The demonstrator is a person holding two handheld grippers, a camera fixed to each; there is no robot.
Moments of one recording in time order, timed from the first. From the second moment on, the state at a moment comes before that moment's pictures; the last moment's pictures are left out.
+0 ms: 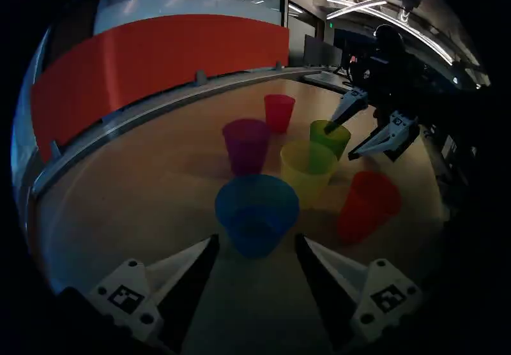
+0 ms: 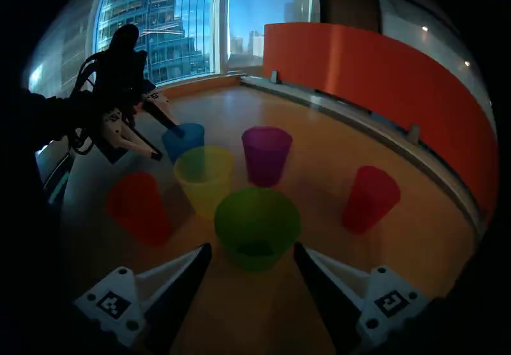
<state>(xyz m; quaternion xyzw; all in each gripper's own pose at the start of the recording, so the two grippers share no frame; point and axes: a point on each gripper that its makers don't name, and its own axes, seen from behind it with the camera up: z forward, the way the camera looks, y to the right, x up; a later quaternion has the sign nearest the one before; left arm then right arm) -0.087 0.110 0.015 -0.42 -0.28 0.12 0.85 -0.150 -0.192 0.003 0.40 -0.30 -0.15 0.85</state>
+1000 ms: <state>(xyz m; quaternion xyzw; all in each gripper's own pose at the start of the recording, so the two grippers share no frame) -0.095 0.137 0.031 -0.44 -0.28 0.12 0.84 -0.159 -0.206 0.016 0.41 -0.31 -0.14 0.85</state>
